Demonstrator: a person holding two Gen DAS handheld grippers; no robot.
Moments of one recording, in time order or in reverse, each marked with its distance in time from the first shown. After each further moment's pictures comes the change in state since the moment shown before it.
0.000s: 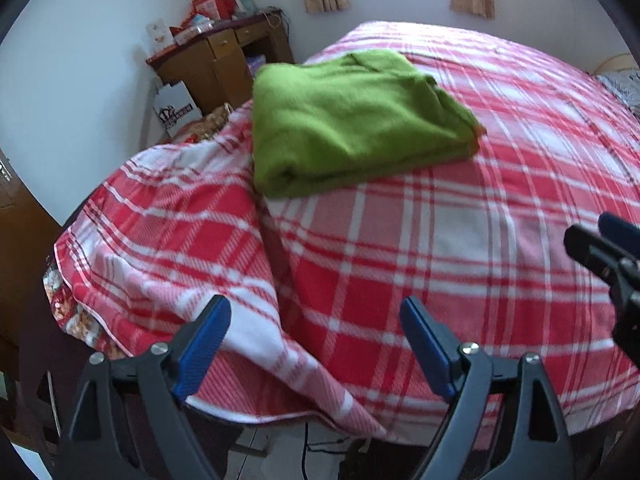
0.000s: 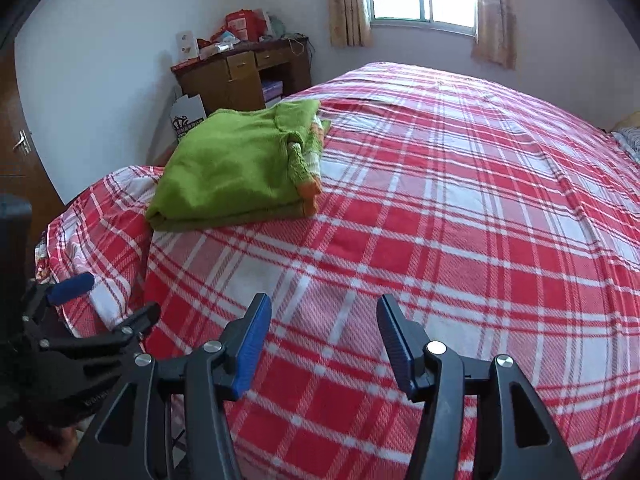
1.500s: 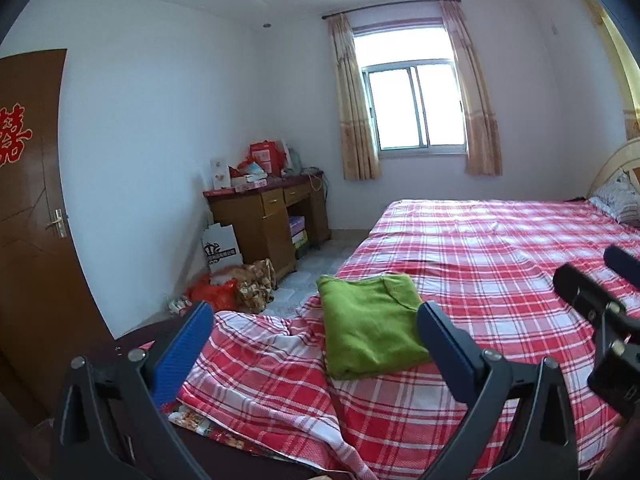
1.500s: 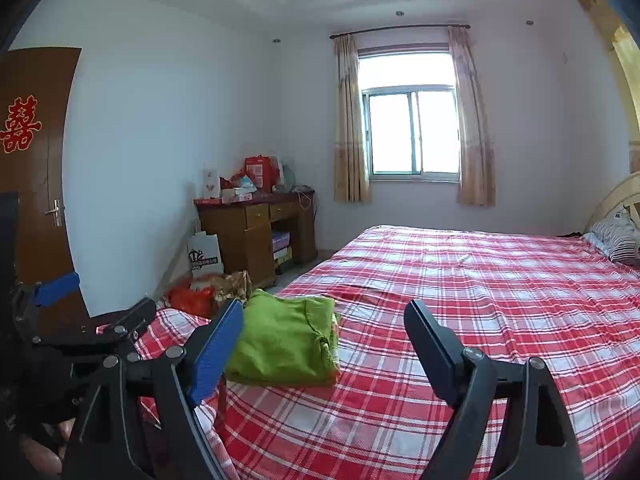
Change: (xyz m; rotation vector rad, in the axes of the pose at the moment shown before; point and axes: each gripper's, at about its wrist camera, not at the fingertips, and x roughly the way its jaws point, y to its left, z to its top) left arm -0.207 0.063 0.020 -0.145 -0.620 0.049; right arm -0.208 0.047 0.033 -0.034 -0.581 -0.015
